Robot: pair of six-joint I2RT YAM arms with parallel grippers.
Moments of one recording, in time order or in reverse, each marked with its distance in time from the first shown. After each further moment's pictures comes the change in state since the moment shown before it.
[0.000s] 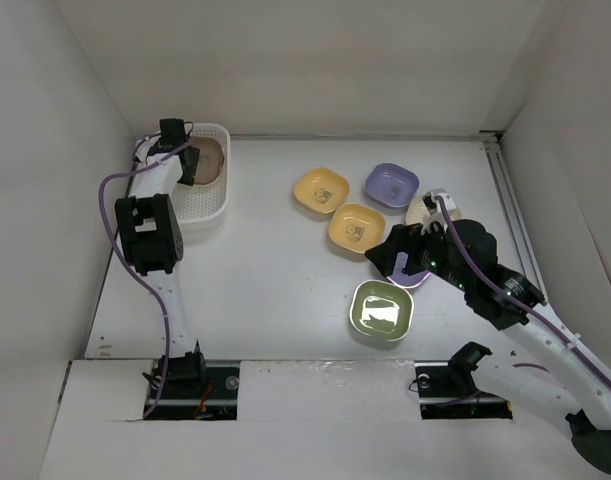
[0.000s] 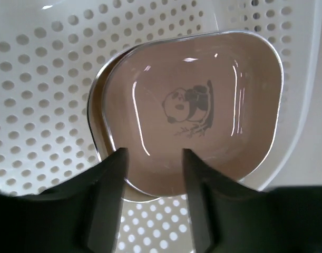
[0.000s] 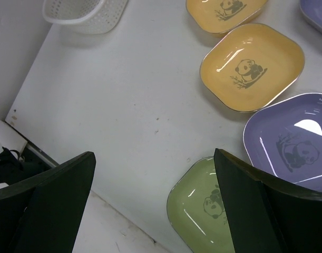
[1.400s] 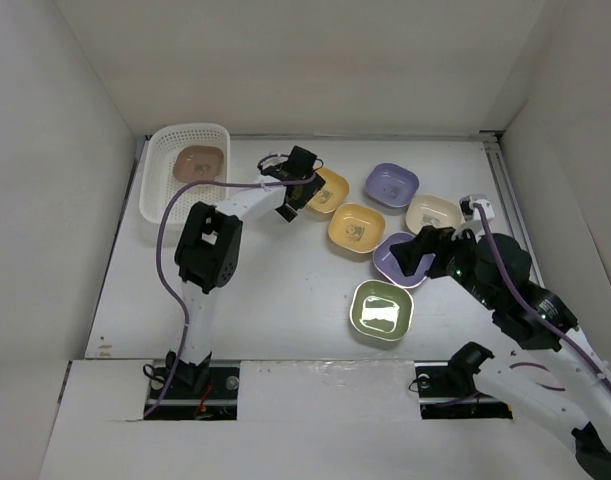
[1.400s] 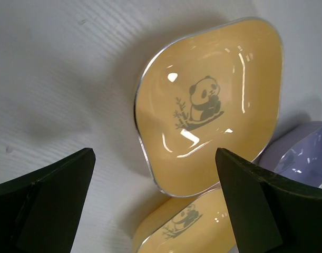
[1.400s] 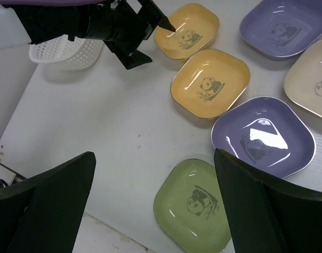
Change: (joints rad) left arm -0.626 -0.079 -0.177 -0.009 -0.016 0.014; right arm 0.007 -0.136 0.050 -0.124 0.192 0.012
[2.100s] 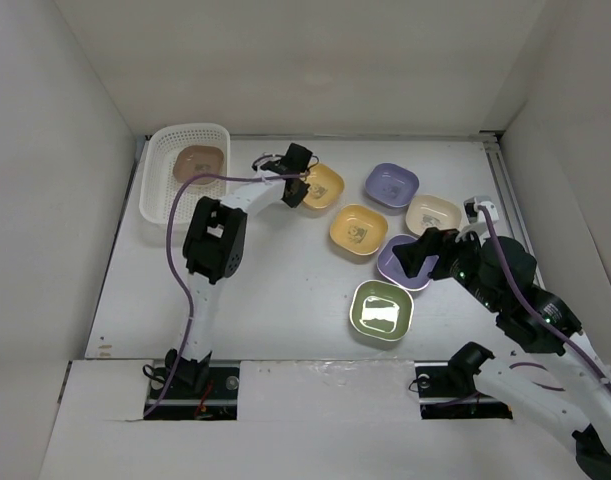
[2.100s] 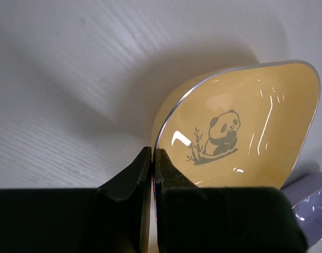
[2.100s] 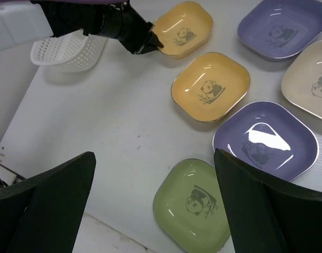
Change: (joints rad) left arm 0.040 0.131 0.131 -0.059 -0.026 -0.060; right arm 0.000 -0.029 0.000 -0.013 0.008 -0.002
